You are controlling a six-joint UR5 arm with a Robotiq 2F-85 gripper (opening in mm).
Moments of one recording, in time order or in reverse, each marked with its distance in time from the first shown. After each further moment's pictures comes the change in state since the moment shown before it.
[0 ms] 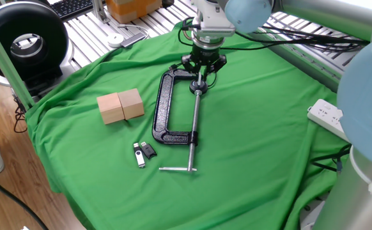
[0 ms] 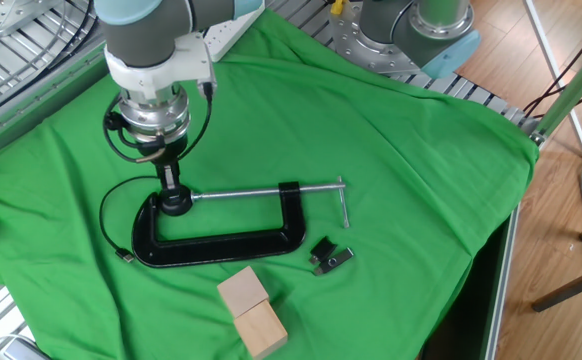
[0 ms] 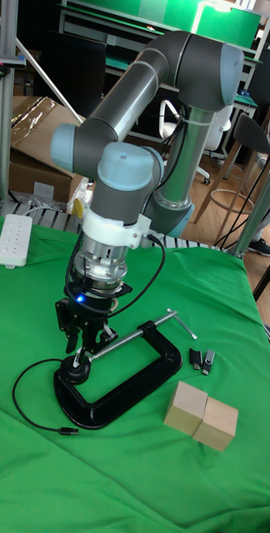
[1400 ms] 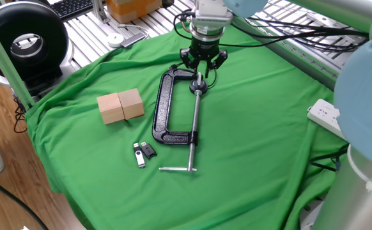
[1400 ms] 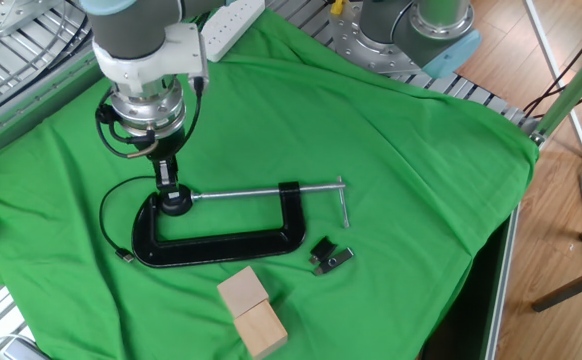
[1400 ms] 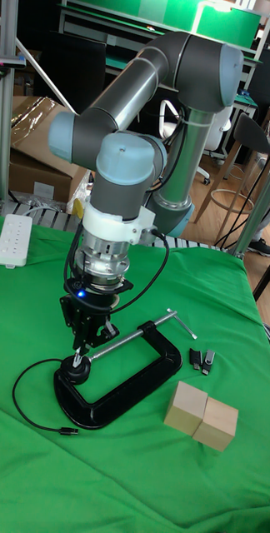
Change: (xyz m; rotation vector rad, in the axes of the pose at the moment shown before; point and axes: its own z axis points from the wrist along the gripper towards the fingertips) arm -0.006 -0.006 -0.011 0.000 -0.062 0.058
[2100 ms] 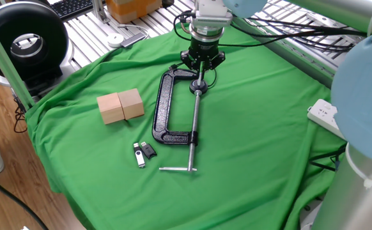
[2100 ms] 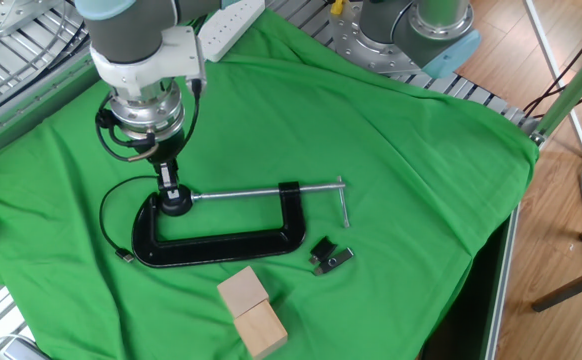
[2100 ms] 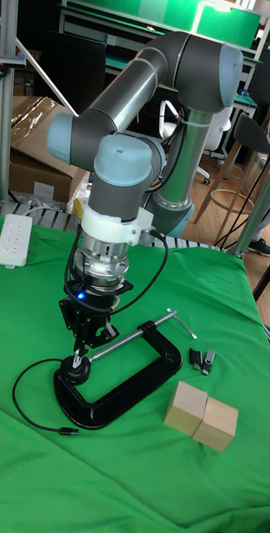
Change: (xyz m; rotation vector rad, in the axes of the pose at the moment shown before) arm 0.001 -0.003 0.003 0.012 -0.002 -0.018
